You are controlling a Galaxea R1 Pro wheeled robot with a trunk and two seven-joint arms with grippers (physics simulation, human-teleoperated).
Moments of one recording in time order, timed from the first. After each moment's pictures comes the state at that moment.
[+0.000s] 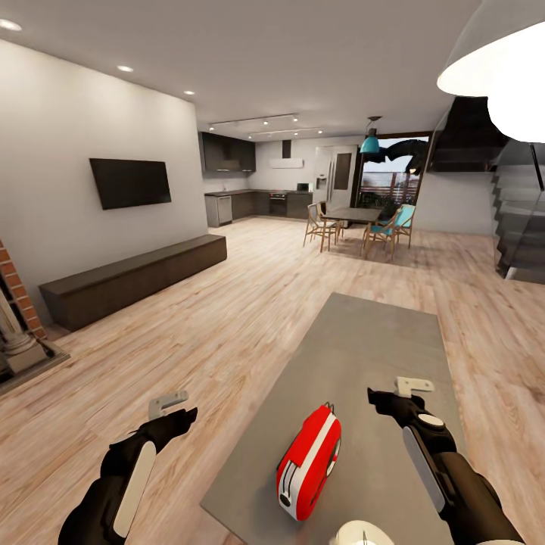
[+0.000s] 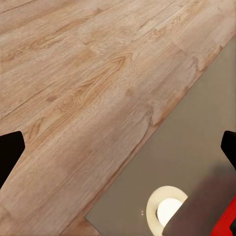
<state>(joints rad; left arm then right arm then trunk) -0.30 -0.05 0.10 -1.31 0.26 0.62 0.15 -0.40 -0.11 0.00 -1.19 -0.17 0.47 -0.15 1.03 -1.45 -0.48</state>
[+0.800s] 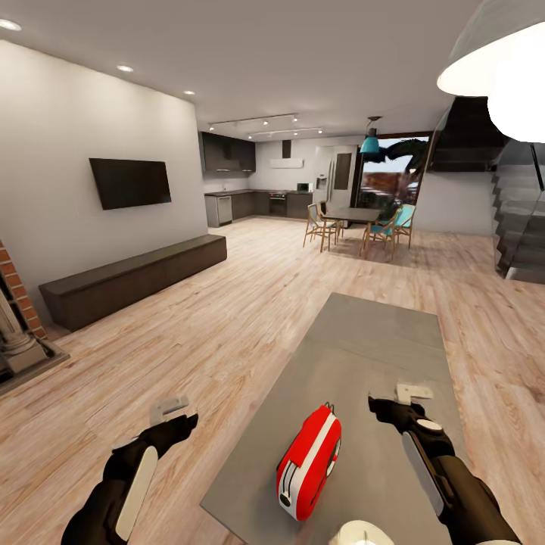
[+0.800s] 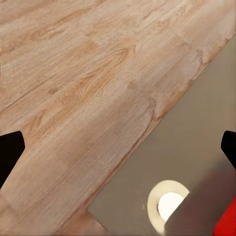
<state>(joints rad) -0.30 -0.05 0.10 -1.25 0.27 0.59 0.15 -0.40 -0.11 0.00 -1.14 -0.18 0.47 -0.15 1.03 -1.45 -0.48</state>
